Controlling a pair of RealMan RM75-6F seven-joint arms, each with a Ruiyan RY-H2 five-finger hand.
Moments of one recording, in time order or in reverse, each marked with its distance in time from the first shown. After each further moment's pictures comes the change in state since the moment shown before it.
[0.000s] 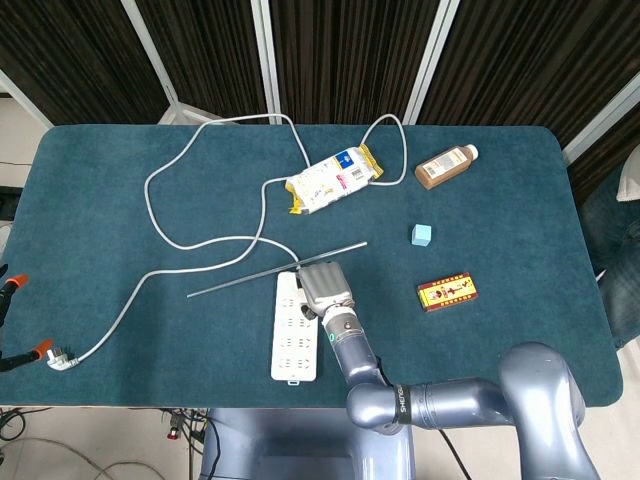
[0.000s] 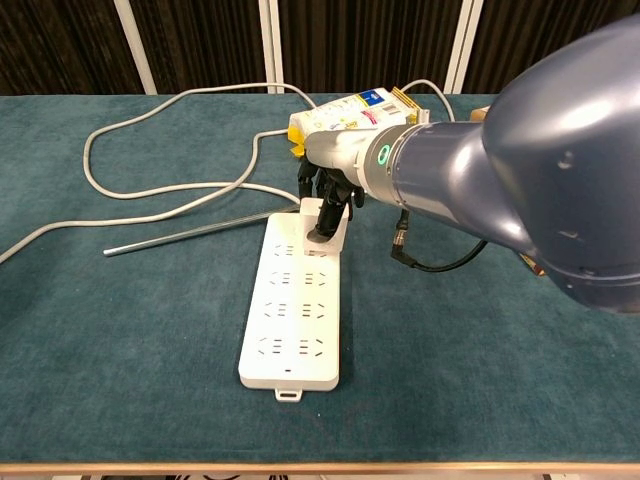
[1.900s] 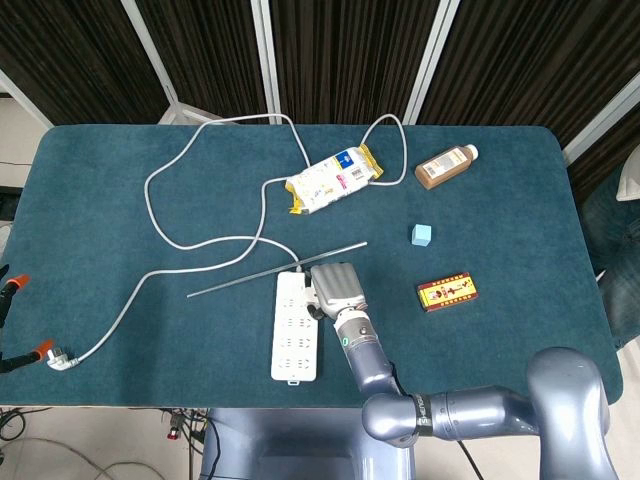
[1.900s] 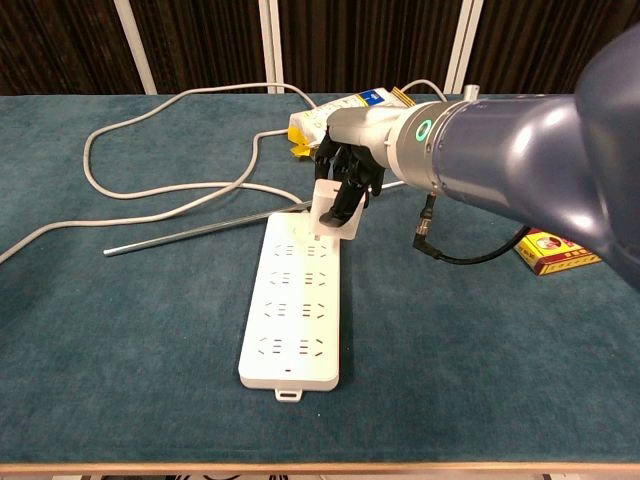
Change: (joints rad) left arm 0.003 0.003 0.005 0.000 0.014 0.006 -0.013; right arm -0.091 0.048 0.032 -0.139 -0.057 0.084 0.020
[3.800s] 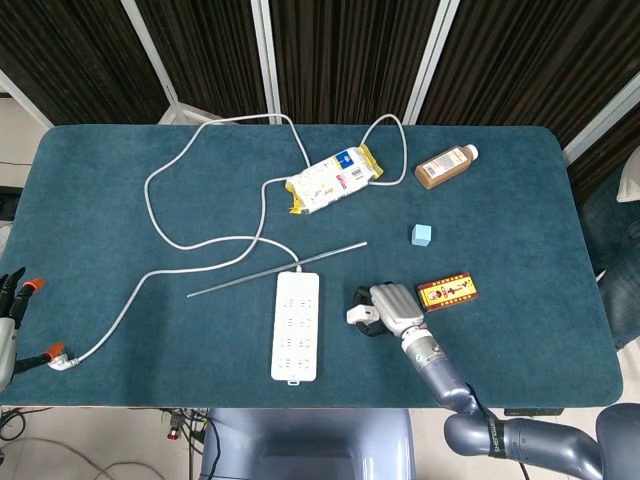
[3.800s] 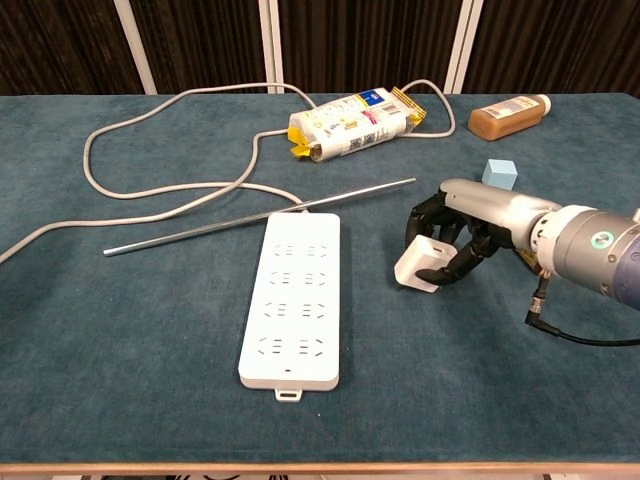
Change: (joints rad) left arm -0.013 -0.030 0.013 0.002 0.010 -0.014 0.070; right arm -0.436 0.094 -0.201 0.232 -0.745 -0.310 0.664
